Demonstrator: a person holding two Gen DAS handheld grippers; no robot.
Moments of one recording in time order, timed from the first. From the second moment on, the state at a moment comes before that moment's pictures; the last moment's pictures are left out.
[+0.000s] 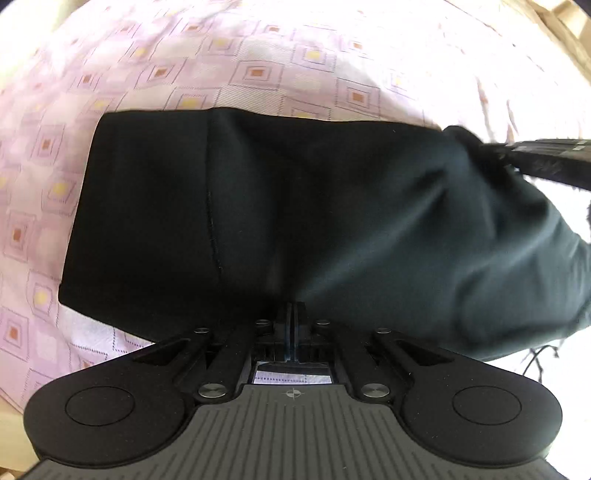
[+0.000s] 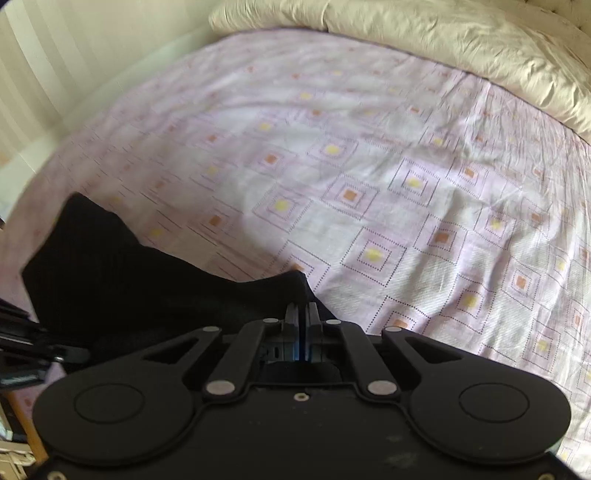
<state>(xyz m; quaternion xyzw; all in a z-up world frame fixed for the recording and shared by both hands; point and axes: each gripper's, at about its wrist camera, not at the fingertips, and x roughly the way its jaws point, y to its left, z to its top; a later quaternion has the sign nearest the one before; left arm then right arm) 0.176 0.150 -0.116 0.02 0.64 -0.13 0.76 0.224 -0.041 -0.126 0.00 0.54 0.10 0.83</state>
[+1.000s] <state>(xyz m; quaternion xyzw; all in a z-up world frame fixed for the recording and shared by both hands) 0.211 0.208 -0.112 0.02 0.61 -0.03 0.79 0.221 0.004 -0.136 0.02 0.54 0.06 0.84</state>
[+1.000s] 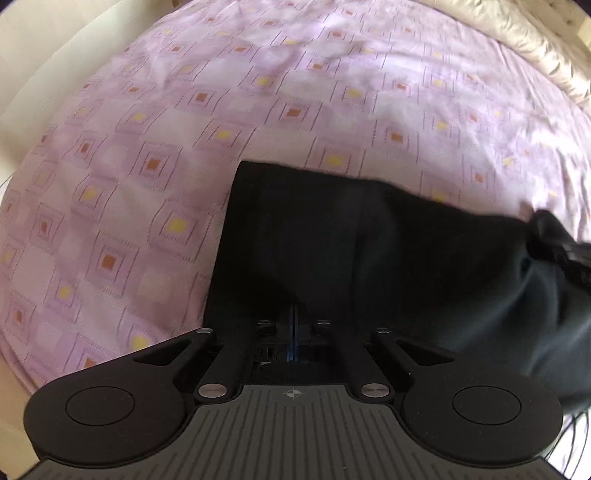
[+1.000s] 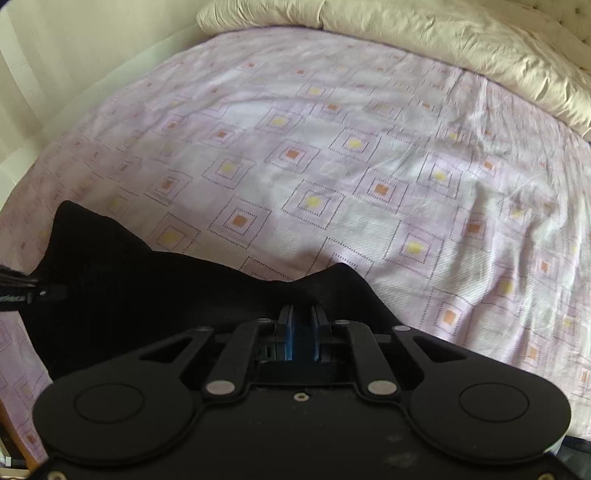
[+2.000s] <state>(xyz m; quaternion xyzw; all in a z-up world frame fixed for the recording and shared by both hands) 0.170 0.115 -0.108 0.14 0.60 -0.16 0.77 0.053 -0.066 -0.108 0.11 0.56 -0.09 0.82</state>
